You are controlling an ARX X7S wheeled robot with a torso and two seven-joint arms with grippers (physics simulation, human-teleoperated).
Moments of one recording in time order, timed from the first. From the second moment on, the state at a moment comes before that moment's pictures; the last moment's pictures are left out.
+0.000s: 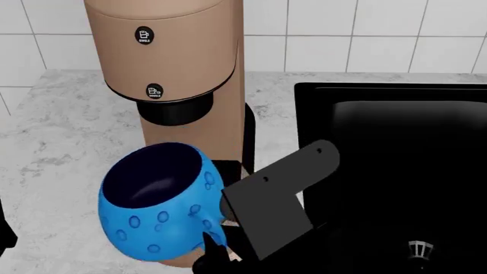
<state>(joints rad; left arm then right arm) -0.89 -0.87 0.22 1.02 -1.82 -0.85 -1.50 0.92 0.62 -0.45 -0.59 1.86 1.16 0.92</state>
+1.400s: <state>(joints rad) -0.91 -0.88 0.23 1.02 -1.84 -0.85 -1.50 0.31 0.74 -0.26 -0.92 1.62 1.14 0.68</state>
